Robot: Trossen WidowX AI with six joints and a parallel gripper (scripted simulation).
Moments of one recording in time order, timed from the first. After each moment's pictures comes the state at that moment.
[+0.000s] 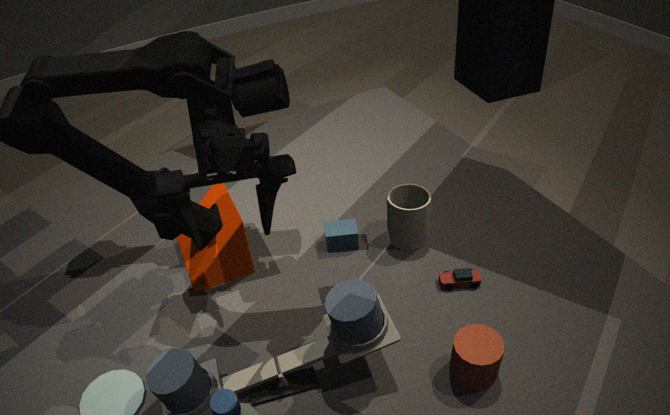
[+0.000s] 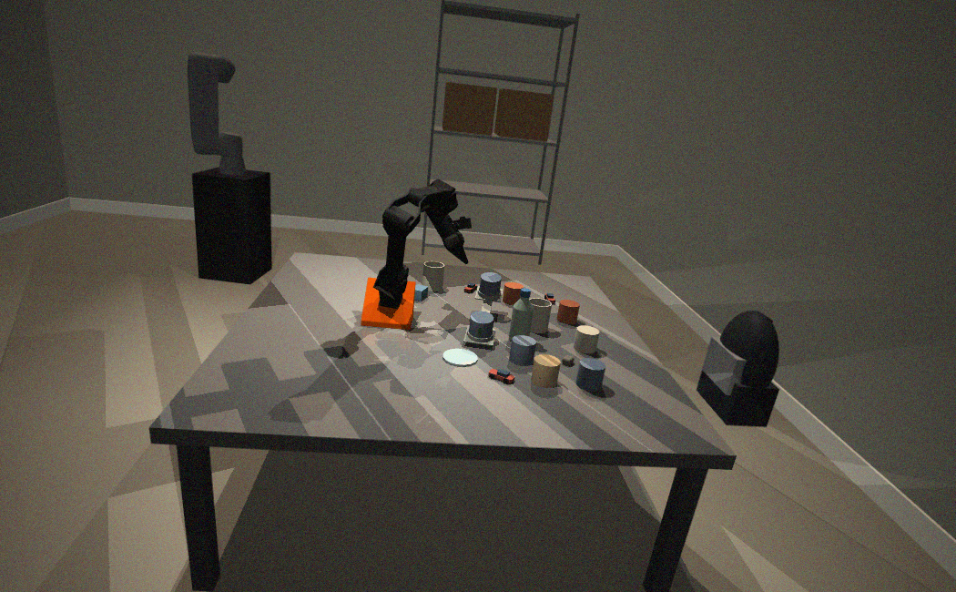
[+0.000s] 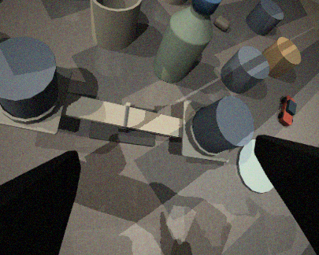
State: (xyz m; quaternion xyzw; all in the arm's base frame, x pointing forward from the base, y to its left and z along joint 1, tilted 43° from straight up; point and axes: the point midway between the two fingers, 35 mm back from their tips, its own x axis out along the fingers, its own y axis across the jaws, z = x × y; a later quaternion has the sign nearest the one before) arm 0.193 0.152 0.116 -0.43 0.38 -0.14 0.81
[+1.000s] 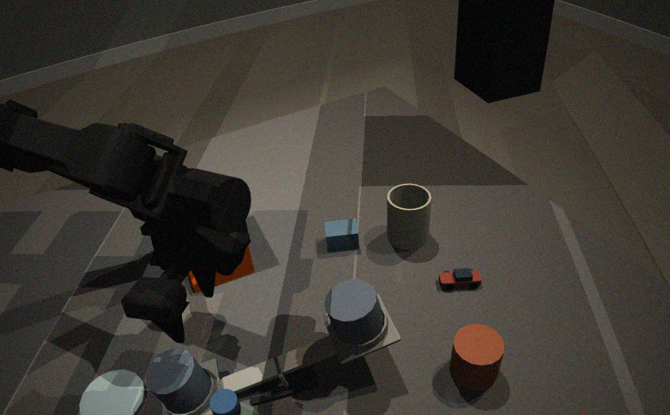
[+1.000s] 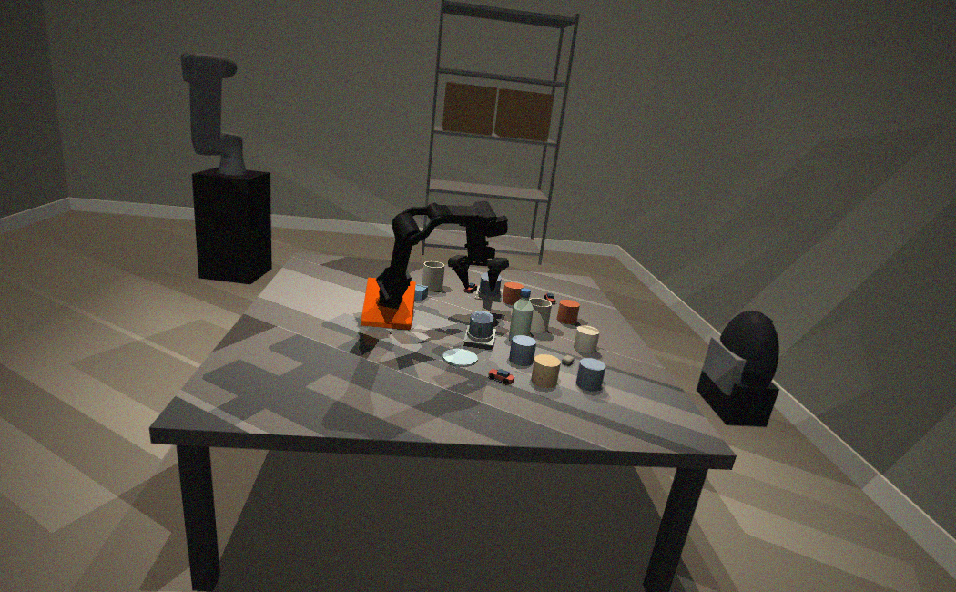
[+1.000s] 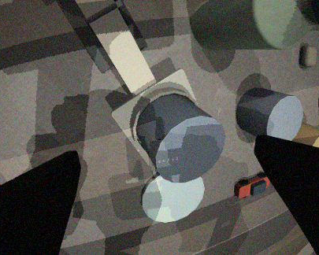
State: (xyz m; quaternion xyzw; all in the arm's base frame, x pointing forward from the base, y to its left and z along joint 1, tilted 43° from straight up) arm 0.265 0.062 0.131 -0.63 0.60 0.06 0.48
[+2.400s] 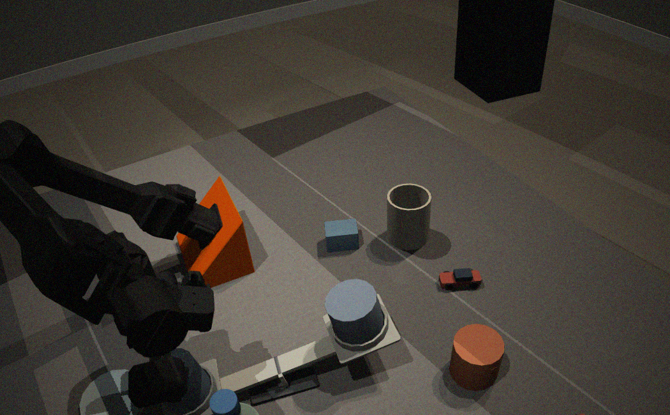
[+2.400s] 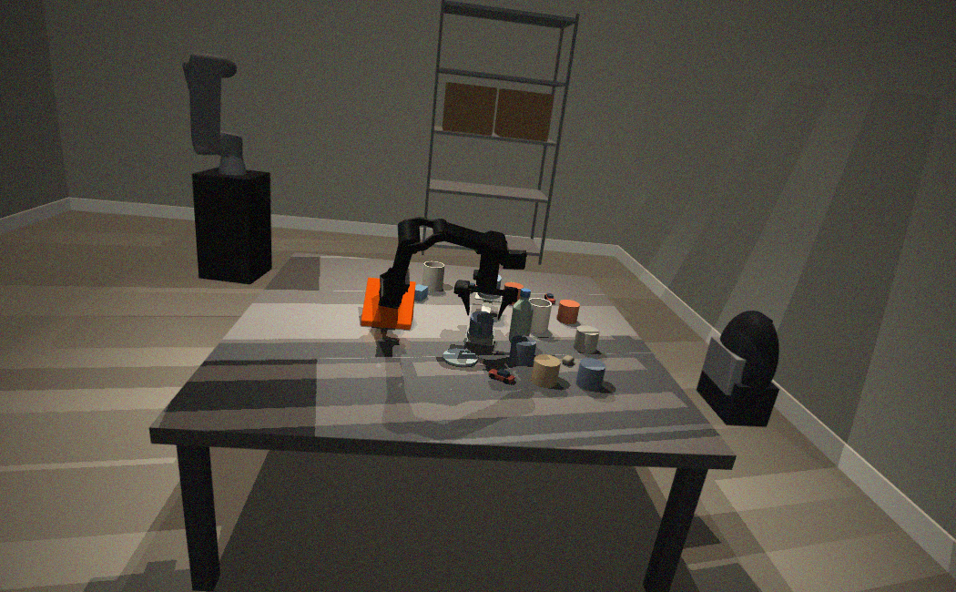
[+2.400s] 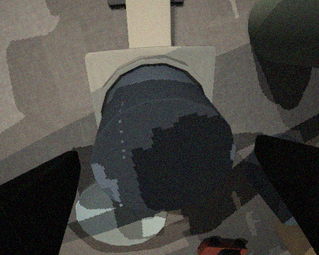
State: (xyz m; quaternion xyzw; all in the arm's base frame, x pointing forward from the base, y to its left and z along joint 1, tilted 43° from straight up) arm 0.298 -0.021 0.121 -0.66 0.62 0.25 0.33
